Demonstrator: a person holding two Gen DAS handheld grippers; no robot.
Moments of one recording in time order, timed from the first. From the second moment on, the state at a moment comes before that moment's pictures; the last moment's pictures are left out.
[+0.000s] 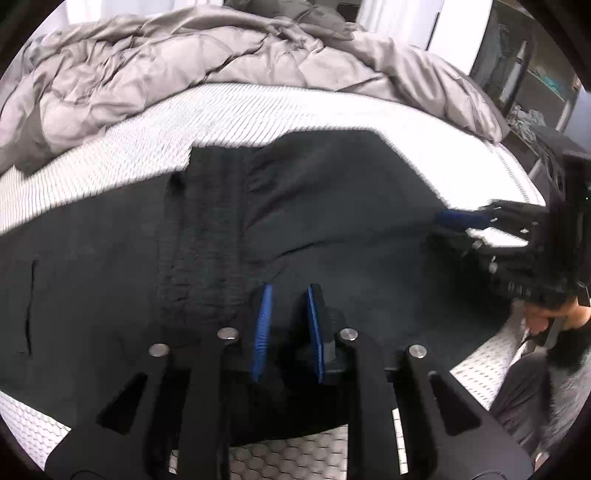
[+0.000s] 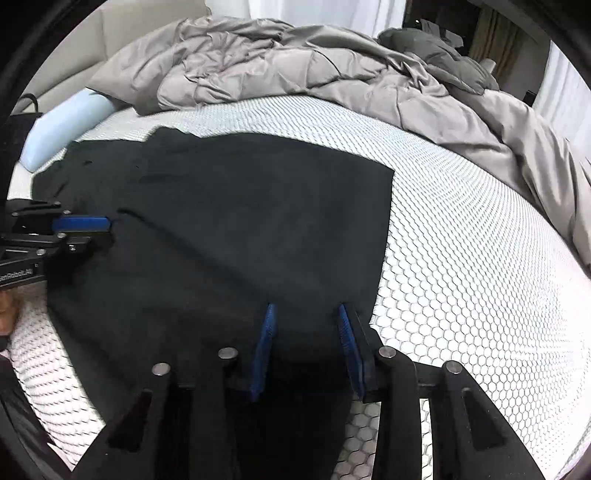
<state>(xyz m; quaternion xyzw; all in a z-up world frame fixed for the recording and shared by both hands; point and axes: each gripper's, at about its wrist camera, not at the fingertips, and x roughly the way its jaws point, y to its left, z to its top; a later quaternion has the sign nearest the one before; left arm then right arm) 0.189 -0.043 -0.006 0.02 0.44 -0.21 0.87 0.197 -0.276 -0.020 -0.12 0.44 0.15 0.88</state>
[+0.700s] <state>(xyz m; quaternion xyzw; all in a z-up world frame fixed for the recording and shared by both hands) 0.254 -0.049 0.024 0.02 0.43 -0.22 0.88 0.247 -0.264 0.002 -0.09 0.42 0.11 0.89</state>
